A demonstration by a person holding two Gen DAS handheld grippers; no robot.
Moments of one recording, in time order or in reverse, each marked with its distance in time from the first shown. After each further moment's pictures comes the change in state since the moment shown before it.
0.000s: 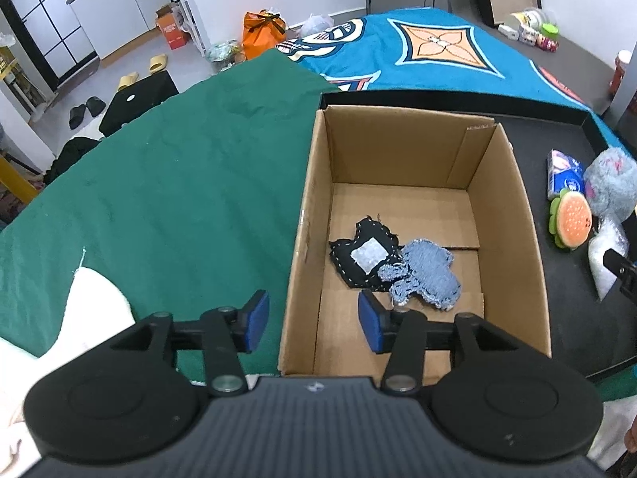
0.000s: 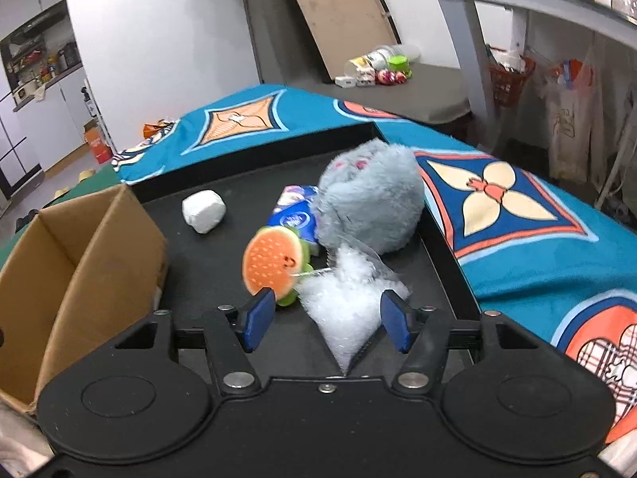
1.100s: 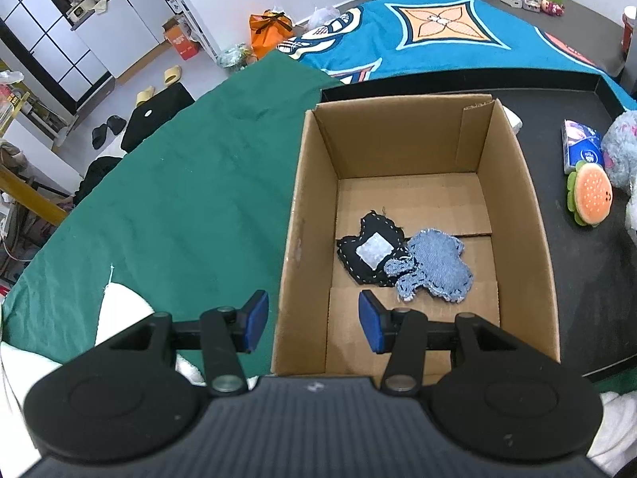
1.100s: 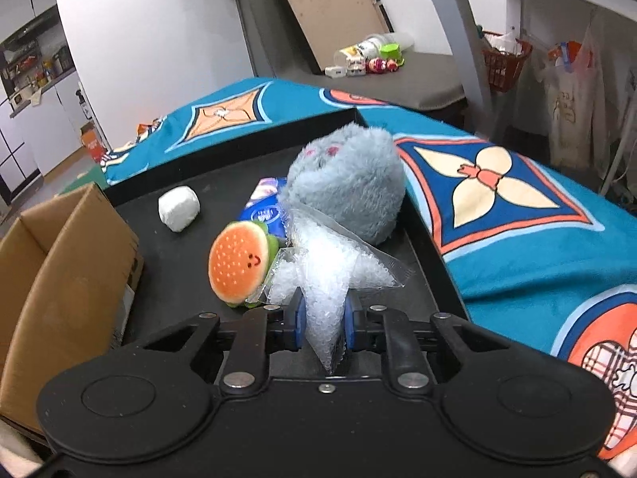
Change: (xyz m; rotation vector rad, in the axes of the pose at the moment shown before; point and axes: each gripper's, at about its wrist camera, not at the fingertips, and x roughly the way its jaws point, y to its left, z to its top) left arm -0.003 -0.029 0.004 0.084 0.018 0.124; right arm 0.010 -0.020 0.002 0.007 -0.002 0.019
